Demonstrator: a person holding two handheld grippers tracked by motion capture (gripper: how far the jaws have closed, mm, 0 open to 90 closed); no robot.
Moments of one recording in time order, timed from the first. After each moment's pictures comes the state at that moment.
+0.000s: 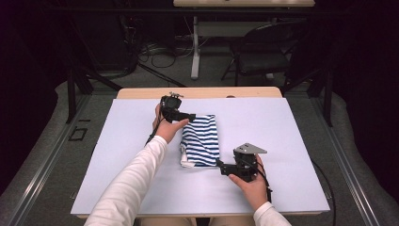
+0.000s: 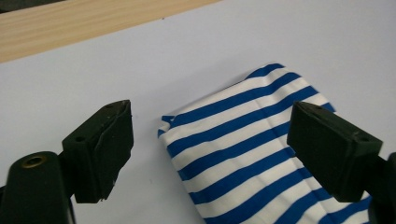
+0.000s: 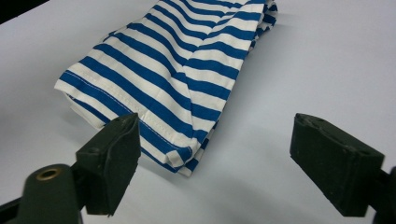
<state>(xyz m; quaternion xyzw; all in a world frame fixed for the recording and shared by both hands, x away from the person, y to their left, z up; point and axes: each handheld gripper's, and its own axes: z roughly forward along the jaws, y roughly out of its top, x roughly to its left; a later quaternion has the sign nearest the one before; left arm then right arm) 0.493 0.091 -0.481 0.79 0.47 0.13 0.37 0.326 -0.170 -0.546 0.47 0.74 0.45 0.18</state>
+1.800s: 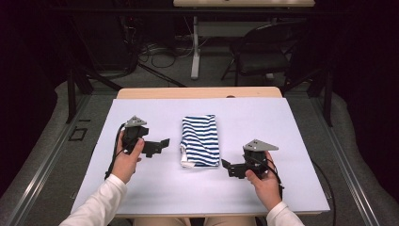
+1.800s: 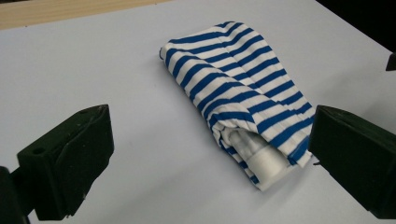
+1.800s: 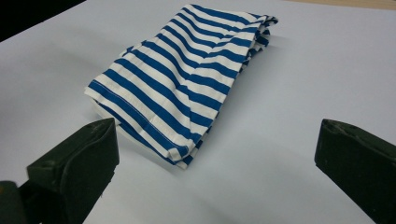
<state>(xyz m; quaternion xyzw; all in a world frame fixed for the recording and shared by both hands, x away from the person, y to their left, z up) 0.365 0.189 -0.467 0.78 0.44 0.12 0.44 0.316 -0.192 -0.515 0.44 0.75 0.46 0.18</state>
